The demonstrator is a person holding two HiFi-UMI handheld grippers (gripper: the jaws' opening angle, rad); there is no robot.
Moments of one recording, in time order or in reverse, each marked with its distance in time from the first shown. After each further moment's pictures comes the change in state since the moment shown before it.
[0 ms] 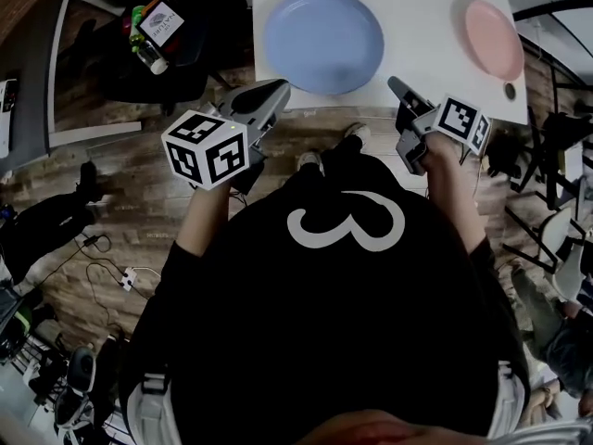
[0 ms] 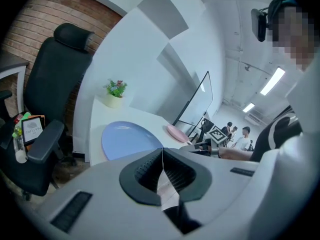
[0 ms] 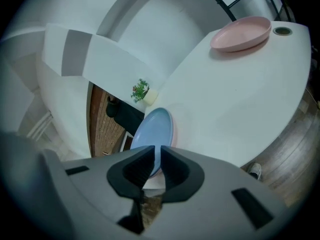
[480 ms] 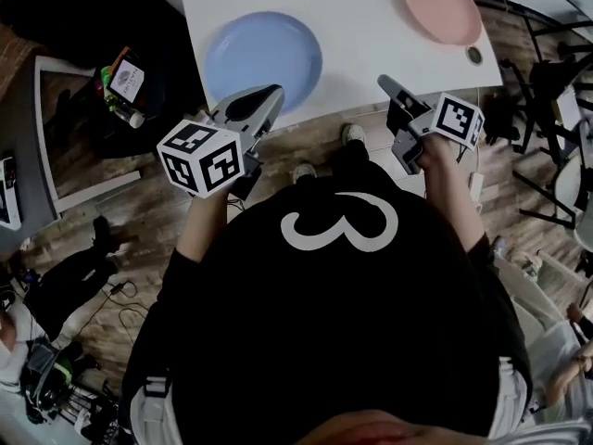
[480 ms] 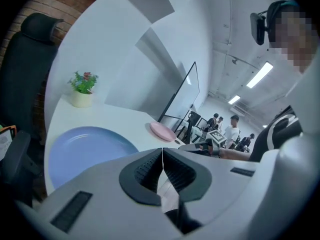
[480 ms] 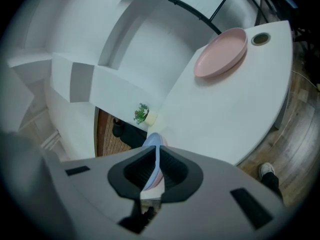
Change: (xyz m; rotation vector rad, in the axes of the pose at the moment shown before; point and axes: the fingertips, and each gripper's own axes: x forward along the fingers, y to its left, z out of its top) left arm 0.088 -0.051 0.025 0.089 0.087 -0.150; right arm -0.063 -0.034 0.052 0.066 -0.170 0.090
